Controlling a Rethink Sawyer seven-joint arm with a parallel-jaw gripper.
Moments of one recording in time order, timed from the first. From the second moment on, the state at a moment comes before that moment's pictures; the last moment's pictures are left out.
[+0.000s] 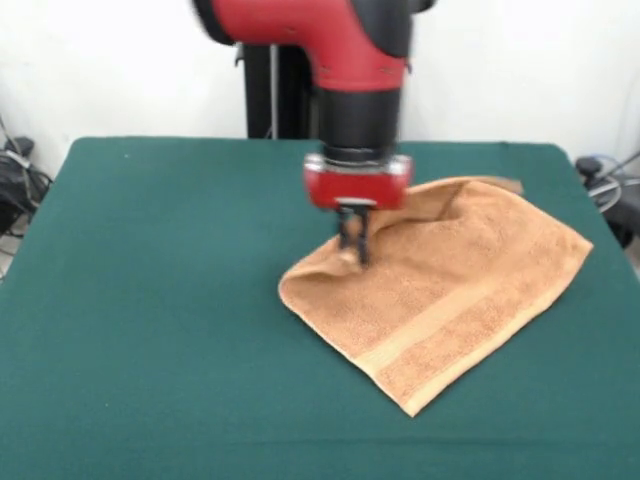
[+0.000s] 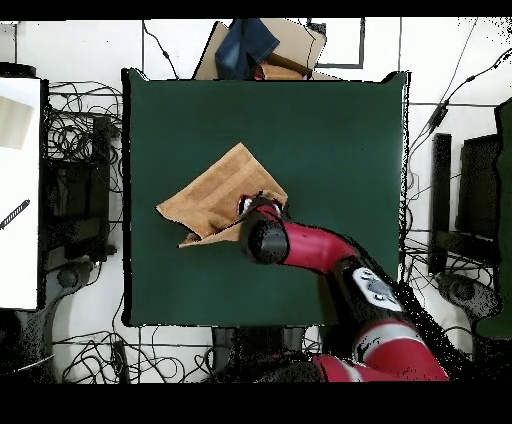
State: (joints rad) arm -0.44 -0.57 0.18 1.89 -0.13 0.00 1.68
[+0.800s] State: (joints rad) arm -0.70 -0.44 0.23 1.91 -0.40 -0.02 1.68
